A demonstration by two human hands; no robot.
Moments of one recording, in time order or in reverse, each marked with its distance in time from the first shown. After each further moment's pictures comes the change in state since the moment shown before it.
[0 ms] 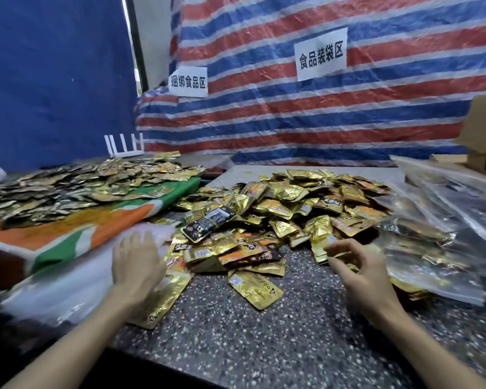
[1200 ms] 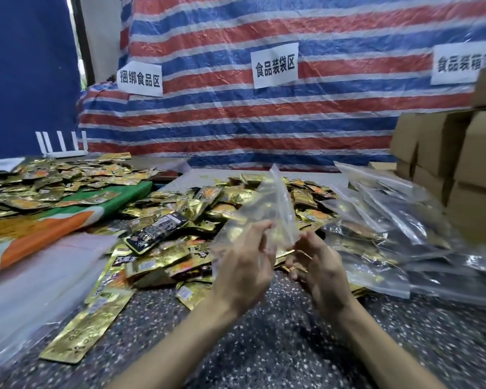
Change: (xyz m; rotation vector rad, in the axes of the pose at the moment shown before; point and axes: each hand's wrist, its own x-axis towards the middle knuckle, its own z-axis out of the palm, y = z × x) left_hand -0.083 0.216 -0.026 -1.083 0.184 0.814; right_hand 0.007 -0.014 -0.010 0.660 0.000 0.233
